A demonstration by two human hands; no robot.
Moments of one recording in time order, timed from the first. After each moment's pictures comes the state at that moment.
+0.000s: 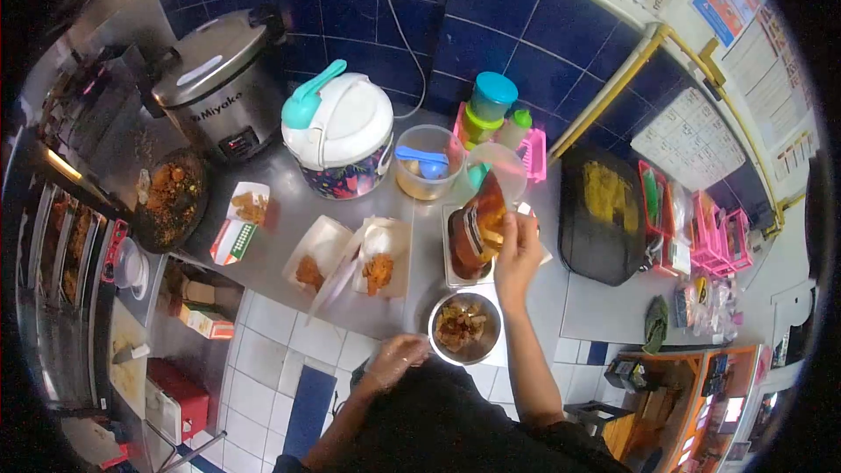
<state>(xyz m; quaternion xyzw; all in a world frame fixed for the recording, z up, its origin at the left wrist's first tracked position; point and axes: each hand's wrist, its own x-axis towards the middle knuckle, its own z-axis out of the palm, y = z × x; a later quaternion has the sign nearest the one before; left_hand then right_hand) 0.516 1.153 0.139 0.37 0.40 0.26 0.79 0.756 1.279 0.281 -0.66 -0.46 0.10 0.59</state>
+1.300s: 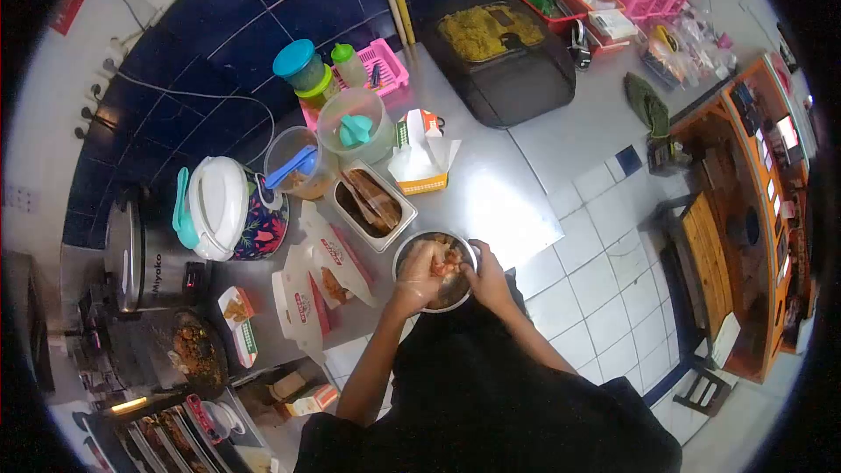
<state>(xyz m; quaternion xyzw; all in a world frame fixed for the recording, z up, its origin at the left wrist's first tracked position) 0.651 1.230 0.144 0.86 0.21 0.03 0.46 0.758 1.067 0.117 -0.81 -0.30 0.20 0.46</state>
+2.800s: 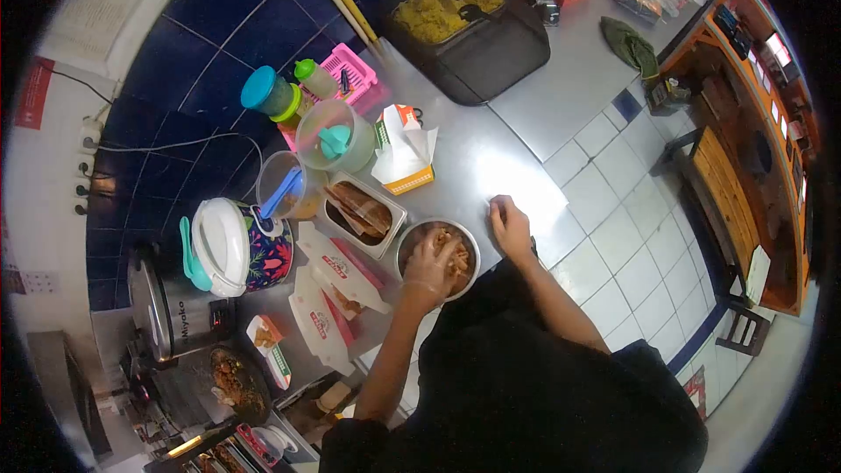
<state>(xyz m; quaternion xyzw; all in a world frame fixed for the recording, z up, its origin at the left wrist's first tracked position) 0.662 1.221 0.155 0.99 0.05 0.02 0.16 0.822 1.074 0.074 -0.83 -0.17 0.07 0.52</state>
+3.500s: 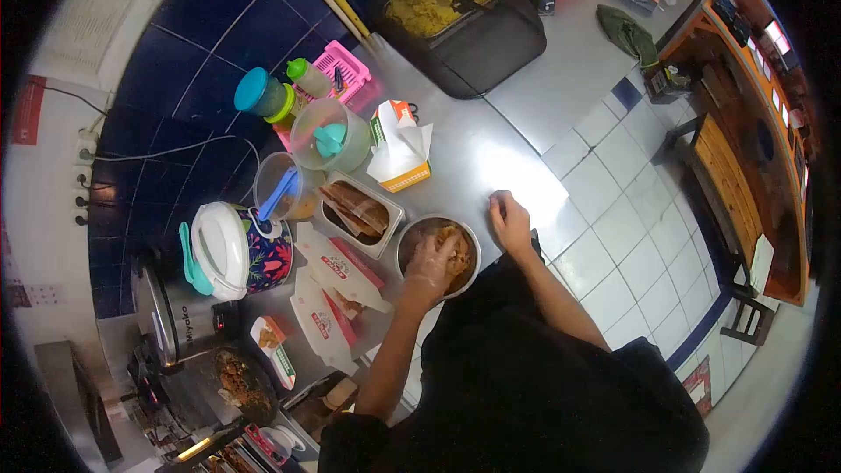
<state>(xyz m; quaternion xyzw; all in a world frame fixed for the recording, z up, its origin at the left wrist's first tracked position) 0.667 1.221 0.151 0.96 0.12 -0.13 0.23 0.821 1.073 0.076 -0.83 -0.17 0.06 0.53</state>
